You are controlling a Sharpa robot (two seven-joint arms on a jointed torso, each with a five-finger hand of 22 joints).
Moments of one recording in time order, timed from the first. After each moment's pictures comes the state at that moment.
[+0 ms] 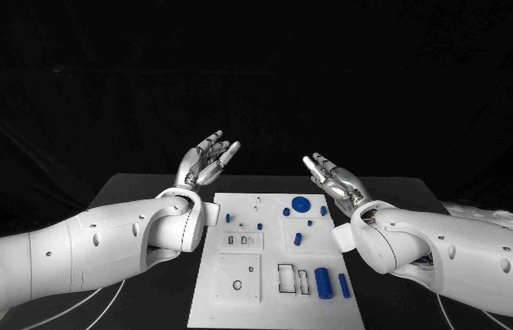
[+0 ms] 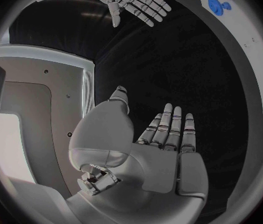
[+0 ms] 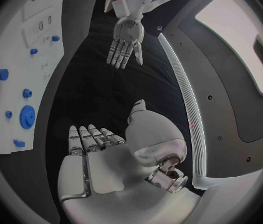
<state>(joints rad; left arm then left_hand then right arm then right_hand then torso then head) 1.22 -0.73 -0.19 1.46 -0.08 -0.77 0.65 1.13 -0.01 -0.08 0.28 0.14 0.33 0.15 0.03 0.04 0.43 0.16 0.42 0.06 0.20 0.14 0.67 0.06 0.11 0.25 0.19 0.13 0.05 1.21 -0.82 -0.20 1.60 -0.21 -0.53 0.35 1.02 0.27 -0.31 0.29 0.05 0.00 0.12 0.01 0.00 0.01 0.22 0.11 0.02 0.01 0.19 0.02 0.01 0.06 0.02 0.19 0.01 0.01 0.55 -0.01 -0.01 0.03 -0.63</state>
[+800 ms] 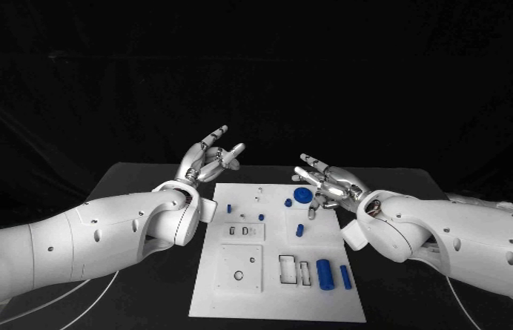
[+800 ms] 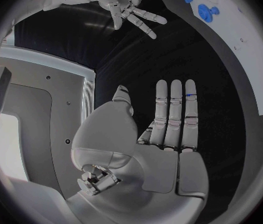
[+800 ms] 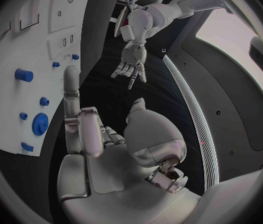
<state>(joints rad) 1.22 -0.72 -0.21 1.41 -0.19 -0.66 0.60 1.19 0.04 -0.17 0.29 0.14 0.27 0.09 0.03 0.04 1.03 0.08 0.76 0.27 0.89 0.06 0.81 0.27 0.17 0.84 0.19 0.50 0.18 1.25 -0.83 -0.23 1.56 -0.37 -0.33 0.23 1.05 0.26 -0.33 0.29 0.08 0.02 0.00 0.02 0.01 0.36 0.14 0.31 0.06 1.42 0.05 1.46 1.17 0.17 1.14 0.14 0.74 0.42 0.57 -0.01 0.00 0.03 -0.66</state>
